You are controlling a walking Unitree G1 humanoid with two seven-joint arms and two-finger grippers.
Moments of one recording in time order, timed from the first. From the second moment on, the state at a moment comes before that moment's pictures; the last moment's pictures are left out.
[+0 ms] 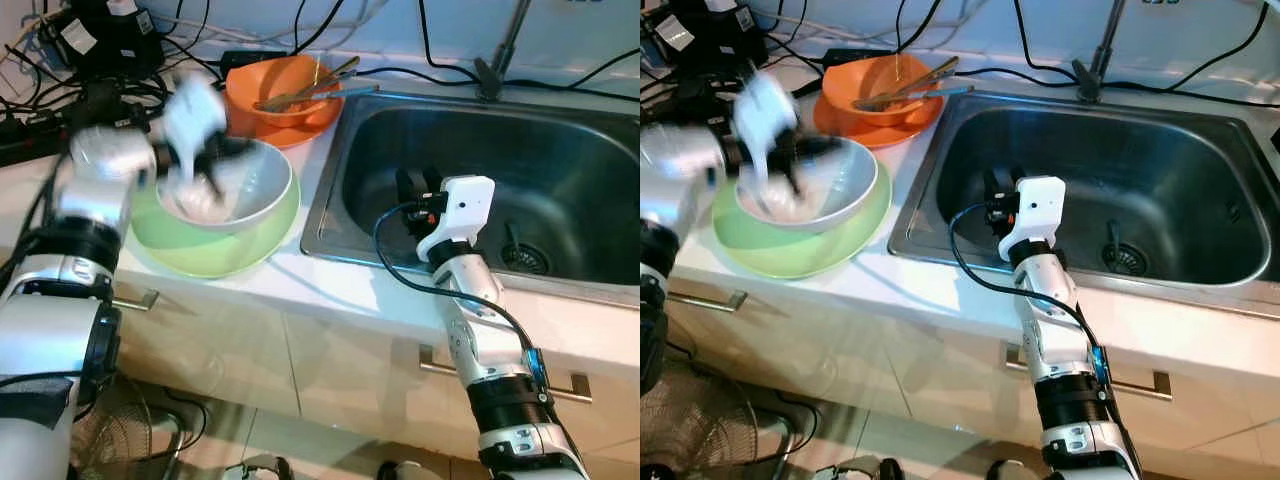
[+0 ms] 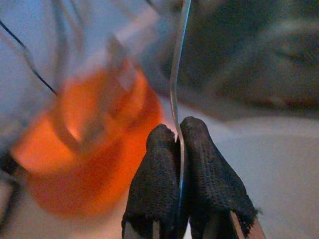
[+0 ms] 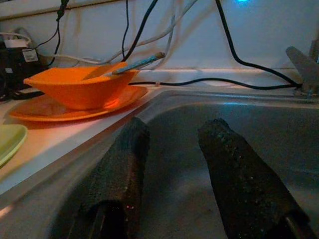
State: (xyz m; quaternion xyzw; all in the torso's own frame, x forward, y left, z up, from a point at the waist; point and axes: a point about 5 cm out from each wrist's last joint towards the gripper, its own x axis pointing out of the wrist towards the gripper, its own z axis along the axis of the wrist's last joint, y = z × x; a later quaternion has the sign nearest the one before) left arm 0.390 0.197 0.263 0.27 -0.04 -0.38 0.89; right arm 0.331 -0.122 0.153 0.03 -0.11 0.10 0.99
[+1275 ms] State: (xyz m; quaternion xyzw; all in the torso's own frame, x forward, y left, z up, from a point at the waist) left arm 0.364 0.004 0.256 0.25 -0.26 -0.25 0.90; right arm 0.352 -0.180 0.178 0.07 -0.13 -0.02 0.99
